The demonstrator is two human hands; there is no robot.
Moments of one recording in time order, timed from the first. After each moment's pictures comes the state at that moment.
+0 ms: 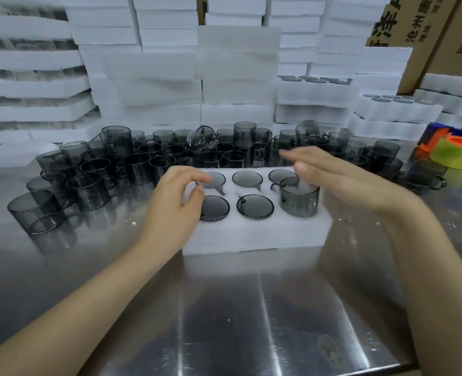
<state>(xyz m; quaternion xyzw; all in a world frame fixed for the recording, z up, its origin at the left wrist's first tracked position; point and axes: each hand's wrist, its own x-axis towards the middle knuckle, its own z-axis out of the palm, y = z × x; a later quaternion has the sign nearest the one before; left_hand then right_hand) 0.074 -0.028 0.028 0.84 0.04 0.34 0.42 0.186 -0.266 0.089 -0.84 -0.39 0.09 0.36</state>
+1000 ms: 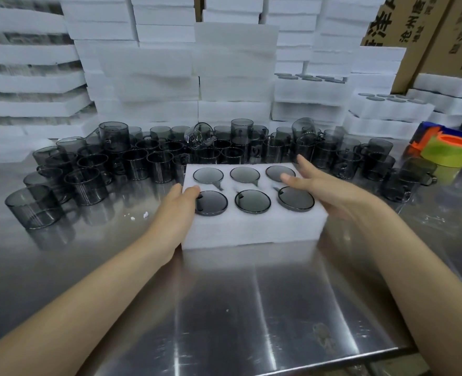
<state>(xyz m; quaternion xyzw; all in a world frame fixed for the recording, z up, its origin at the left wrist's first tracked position) 0.086 -0.025 0.012 0.73 0.24 0.16 0.62 0.222 -0.253 0.041 -0.79 -0.19 0.23 0.54</state>
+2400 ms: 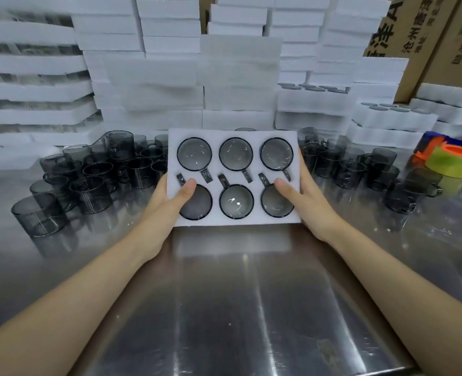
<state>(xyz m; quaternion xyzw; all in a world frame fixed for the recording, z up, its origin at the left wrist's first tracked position) 0.091 0.008 0.008 0.71 0.08 0.20 0.67 0.217 -0.227 0.013 -0.70 -0.38 0.01 0.60</state>
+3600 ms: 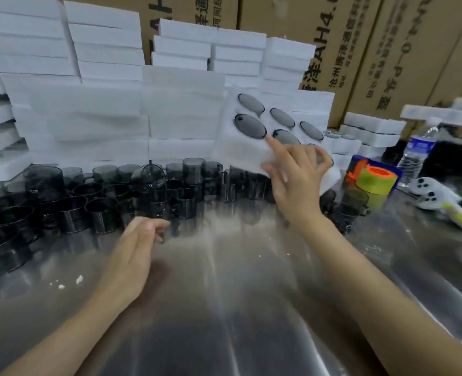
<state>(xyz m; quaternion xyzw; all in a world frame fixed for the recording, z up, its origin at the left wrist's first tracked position) 0.126 -0.008 -0.016 0.82 0.01 0.30 0.48 0.255 -0.259 0.078 -0.73 -0.28 -0.58 0.23</state>
